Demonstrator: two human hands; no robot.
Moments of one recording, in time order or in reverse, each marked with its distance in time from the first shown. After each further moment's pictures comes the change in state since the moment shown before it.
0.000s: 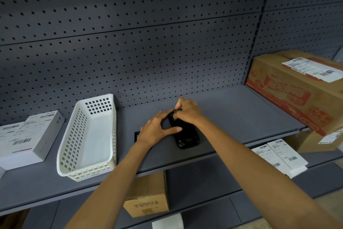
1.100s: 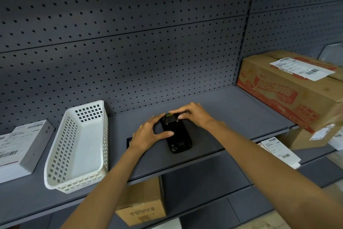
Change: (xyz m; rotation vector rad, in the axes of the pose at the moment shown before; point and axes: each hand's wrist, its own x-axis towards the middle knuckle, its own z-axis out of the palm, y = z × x) left_hand 0.009 -0.009 0.005 -0.020 0.002 -0.015; right_hand -0.002 0.054 -0.028 0.224 -0.106 -0.273
